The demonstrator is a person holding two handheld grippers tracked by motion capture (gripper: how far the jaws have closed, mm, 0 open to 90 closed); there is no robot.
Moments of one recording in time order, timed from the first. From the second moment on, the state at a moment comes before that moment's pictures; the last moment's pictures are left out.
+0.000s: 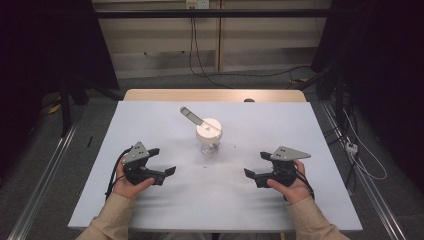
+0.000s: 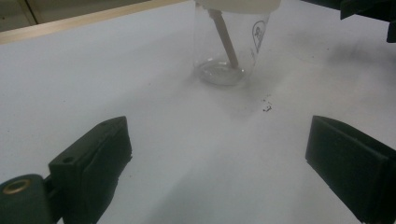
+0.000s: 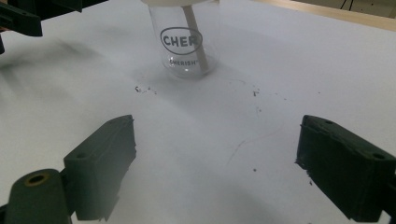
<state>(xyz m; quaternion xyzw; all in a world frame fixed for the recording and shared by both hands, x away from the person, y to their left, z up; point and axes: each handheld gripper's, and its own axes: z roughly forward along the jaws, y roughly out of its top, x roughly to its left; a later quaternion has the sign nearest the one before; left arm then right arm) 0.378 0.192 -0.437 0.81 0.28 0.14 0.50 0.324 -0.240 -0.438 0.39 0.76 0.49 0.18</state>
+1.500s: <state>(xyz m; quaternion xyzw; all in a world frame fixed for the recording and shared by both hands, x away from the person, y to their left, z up) 0.361 0.238 -0.450 0.81 0.31 0.15 0.48 0.297 -0.277 -0.452 0.41 0.75 0.47 0.19</state>
